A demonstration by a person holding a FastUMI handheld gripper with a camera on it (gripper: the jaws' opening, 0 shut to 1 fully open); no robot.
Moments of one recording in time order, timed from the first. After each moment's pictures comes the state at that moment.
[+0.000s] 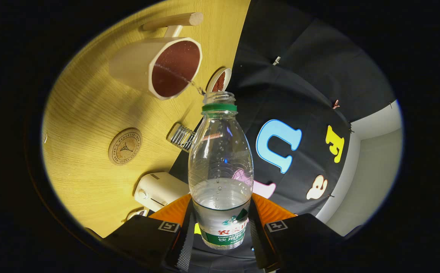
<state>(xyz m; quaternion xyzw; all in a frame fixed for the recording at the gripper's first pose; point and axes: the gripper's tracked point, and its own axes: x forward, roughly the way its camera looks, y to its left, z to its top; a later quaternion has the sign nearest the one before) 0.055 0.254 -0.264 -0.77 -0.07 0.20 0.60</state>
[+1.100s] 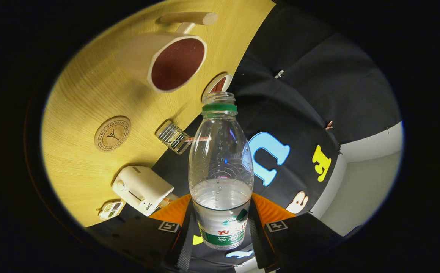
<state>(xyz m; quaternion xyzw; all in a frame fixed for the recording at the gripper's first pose) 0.061 0.266 -0.245 -0.80 -0.13 0.20 0.55</state>
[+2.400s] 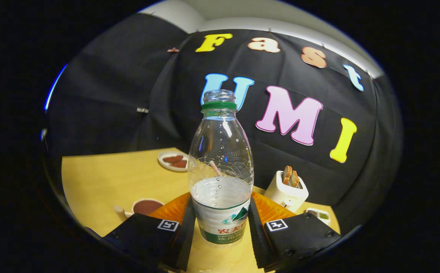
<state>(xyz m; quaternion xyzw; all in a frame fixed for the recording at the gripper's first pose) 0.056 0.234 -0.235 0.04 0.13 0.24 0.96</state>
